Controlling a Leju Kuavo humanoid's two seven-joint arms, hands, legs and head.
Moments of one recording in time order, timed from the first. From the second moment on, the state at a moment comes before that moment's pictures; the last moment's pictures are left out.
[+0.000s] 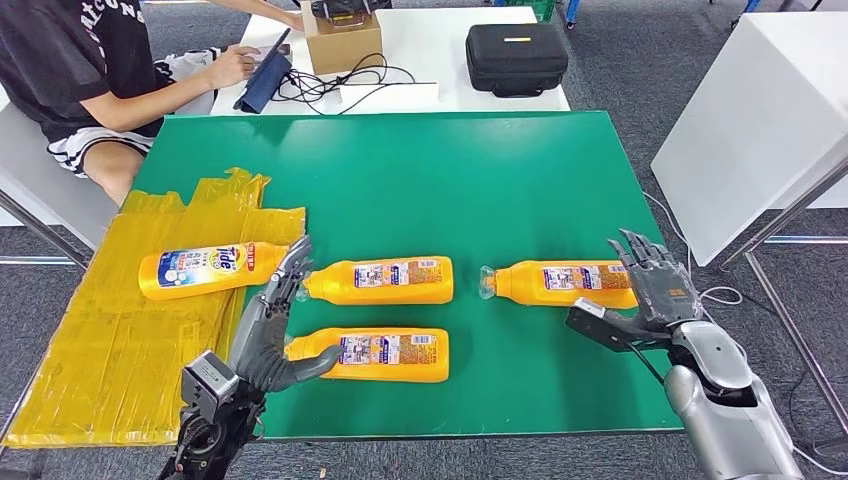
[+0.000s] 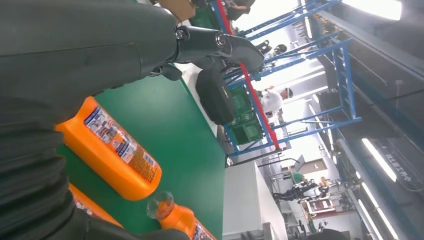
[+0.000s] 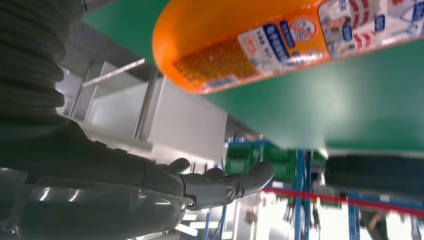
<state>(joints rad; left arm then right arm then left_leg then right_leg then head) 0.00 -0.05 -0.23 -1.60 -0.24 -0.17 -0.61 -0.34 -0.31 0.18 -1.13 1.08 -0.09 -0.12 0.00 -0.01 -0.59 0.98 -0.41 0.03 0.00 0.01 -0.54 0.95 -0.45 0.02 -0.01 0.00</state>
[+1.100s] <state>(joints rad) -0.06 -0.06 -0.23 -1.52 -0.23 -0.18 -0.62 -0.67 -0.17 0.31 -0.56 1.07 0.10 -0.06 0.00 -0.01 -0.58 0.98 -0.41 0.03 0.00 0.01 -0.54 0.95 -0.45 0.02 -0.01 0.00</state>
